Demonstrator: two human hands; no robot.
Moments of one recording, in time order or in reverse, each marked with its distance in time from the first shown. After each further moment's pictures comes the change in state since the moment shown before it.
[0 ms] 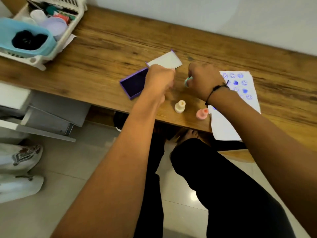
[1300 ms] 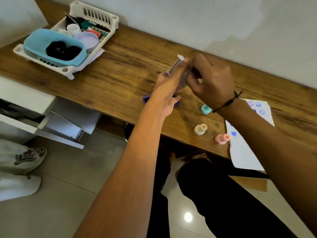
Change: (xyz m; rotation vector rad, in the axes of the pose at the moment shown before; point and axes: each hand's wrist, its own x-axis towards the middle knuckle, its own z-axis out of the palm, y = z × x) left_hand 0.009 0.012 -0.053 -0.551 -0.204 -0.031; right_hand 0.021 -0.061 -0.020 0.021 0.592 -0.589
